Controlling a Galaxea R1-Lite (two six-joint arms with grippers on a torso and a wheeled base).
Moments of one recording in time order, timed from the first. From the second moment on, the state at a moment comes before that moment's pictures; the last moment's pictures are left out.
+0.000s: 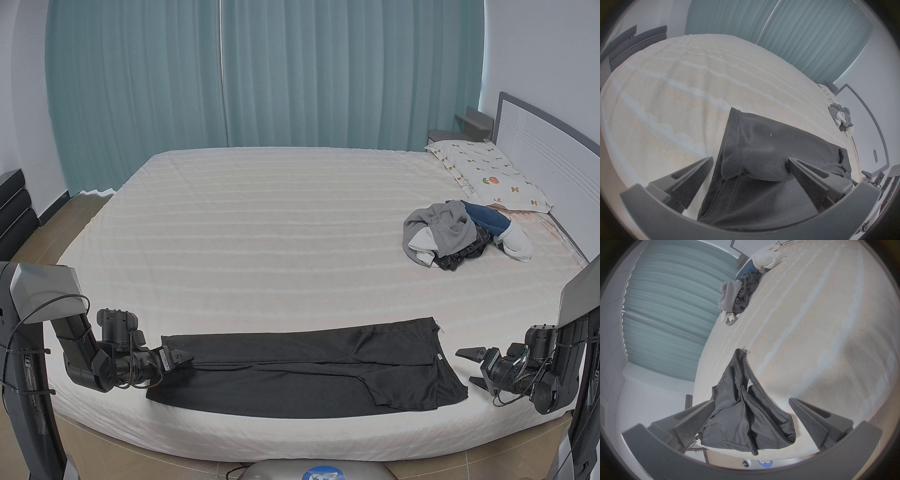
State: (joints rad) left arm 0.03 2.32 -0.59 -0.93 -0.22 -0.37; right arm -0.11 2.36 -0.18 -1.55 0.46 0.82
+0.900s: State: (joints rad) left arm 0.11 2.28 -0.53 -1.05 -0.25 -0.39; right arm -0.11 2.36 -0.18 -1.55 0.46 0.82
